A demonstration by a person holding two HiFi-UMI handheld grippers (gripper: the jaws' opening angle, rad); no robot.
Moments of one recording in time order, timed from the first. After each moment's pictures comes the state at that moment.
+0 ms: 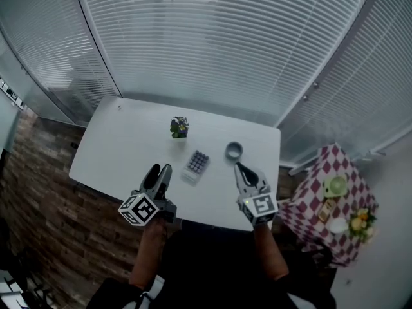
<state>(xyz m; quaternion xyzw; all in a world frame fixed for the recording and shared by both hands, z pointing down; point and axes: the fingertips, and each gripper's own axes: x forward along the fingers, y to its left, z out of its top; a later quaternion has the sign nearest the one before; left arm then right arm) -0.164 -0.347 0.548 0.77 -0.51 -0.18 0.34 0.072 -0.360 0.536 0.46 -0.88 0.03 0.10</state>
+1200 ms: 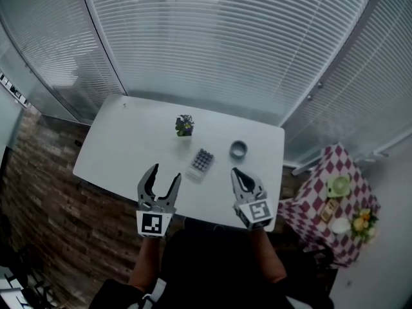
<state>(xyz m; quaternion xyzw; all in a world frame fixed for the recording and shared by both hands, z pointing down) -0.147 -0.313 0.487 0.82 -0.57 0.04 -0.04 0.045 -0.335 0.543 0.45 -0.89 0.02 0.08</state>
